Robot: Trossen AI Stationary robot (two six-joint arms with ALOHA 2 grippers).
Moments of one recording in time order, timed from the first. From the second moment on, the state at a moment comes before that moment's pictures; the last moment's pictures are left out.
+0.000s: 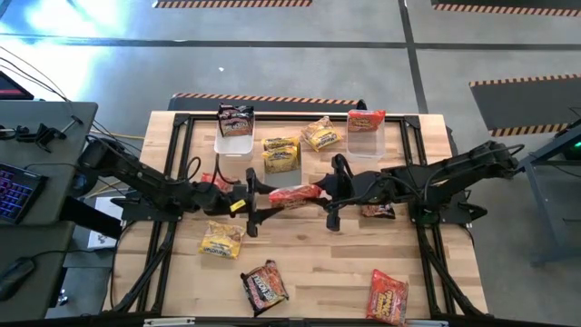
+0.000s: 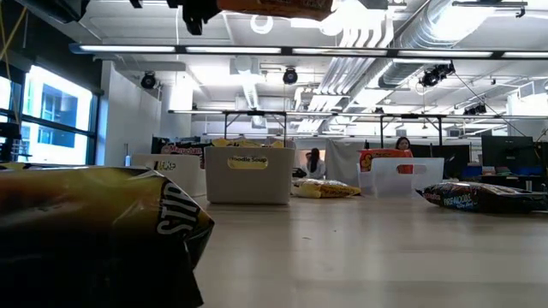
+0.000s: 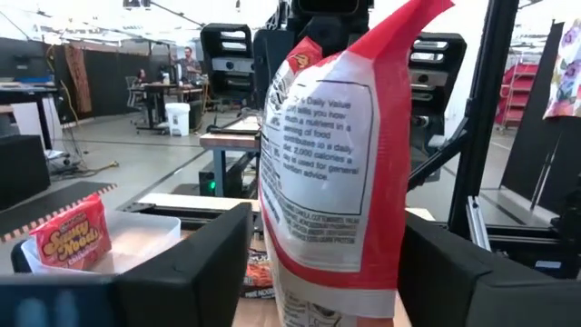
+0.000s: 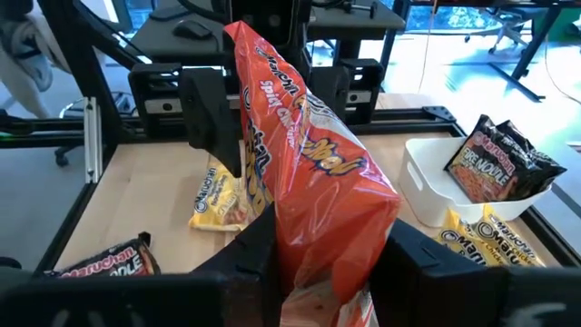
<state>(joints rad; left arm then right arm) -0.31 1.34 0.59 0.87 -0.39 0.02 0.28 1.35 1.18 -0.19 0.36 0.10</state>
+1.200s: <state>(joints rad) -0.31 1.34 0.59 0.76 -0.37 0.00 0.25 1.62 1.71 -0.82 0.30 0.07</state>
